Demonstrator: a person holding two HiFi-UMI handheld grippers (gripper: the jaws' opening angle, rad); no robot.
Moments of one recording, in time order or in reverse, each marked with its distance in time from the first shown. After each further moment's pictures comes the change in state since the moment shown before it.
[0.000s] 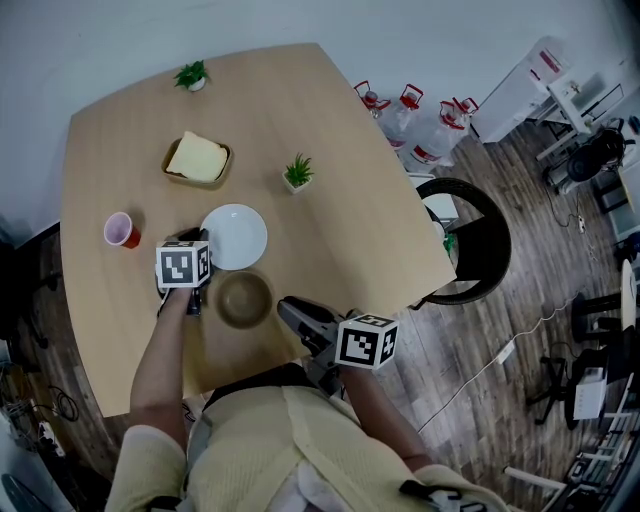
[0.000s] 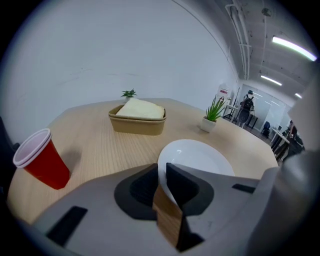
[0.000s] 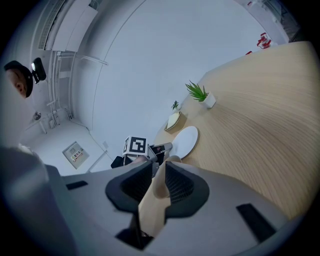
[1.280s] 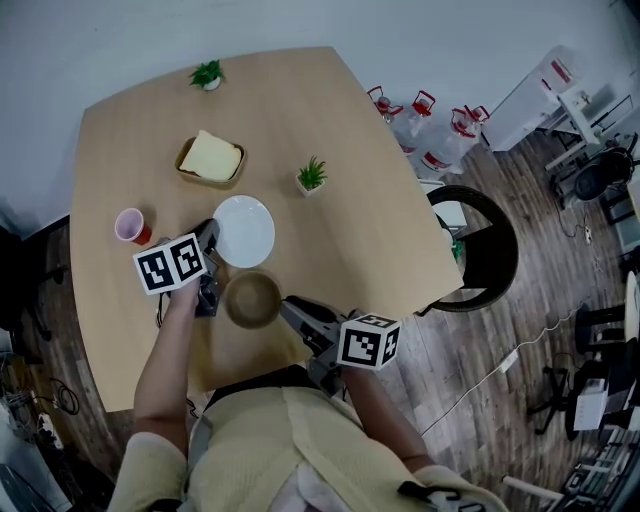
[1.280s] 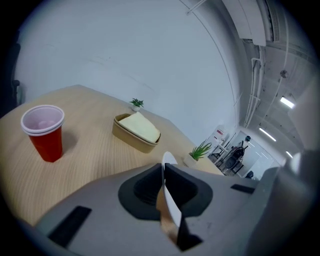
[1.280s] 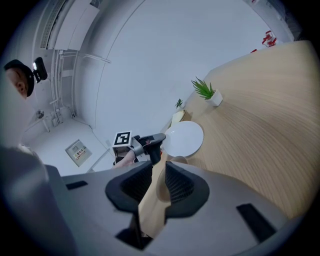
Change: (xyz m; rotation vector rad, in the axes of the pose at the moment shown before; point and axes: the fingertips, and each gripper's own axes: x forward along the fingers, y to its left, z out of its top) left arm -0.045 -0.010 0.042 -0.390 -0.202 -0.196; right arm 0.014 0.011 0.000 -0.020 0.019 0.032
